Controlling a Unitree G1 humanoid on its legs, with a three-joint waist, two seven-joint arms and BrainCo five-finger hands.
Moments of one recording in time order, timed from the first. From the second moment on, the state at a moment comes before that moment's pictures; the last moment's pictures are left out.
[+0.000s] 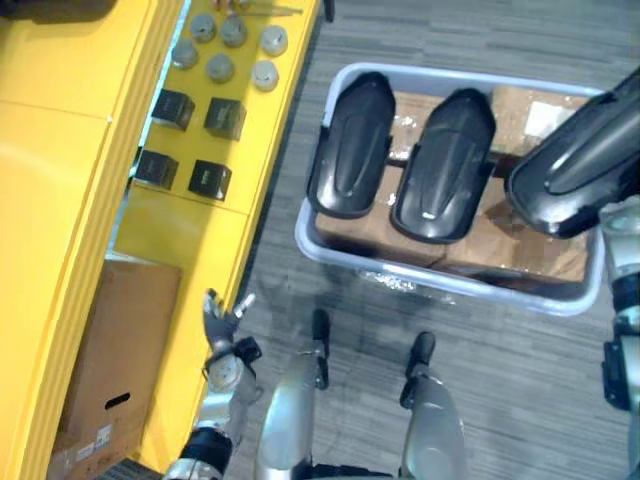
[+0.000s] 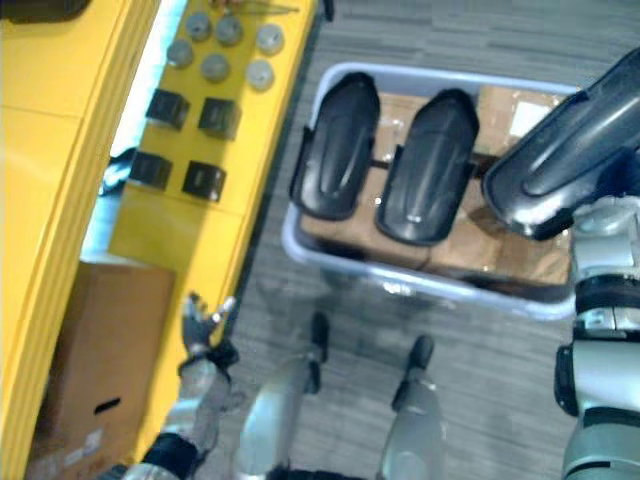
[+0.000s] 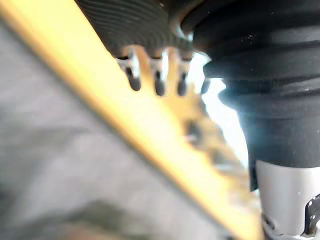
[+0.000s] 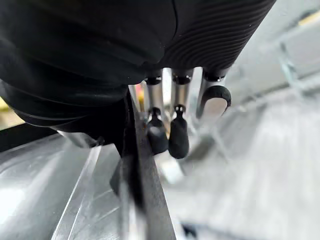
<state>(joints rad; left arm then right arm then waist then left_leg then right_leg) -0.11 0.20 -0.10 0.27 -0.32 -0.29 0.59 -0.85 -0.85 0.04 0.81 -0.10 0.25 -0.70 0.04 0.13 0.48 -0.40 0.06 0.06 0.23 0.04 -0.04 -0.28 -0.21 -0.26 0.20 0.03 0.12</state>
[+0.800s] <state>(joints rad) -0.31 0.38 -0.35 -0.10 -0.48 0.21 -0.10 -0.51 -0.79 0.00 0.20 -0.49 0.05 -0.63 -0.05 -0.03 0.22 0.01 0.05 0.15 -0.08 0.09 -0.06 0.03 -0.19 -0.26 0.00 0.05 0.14</state>
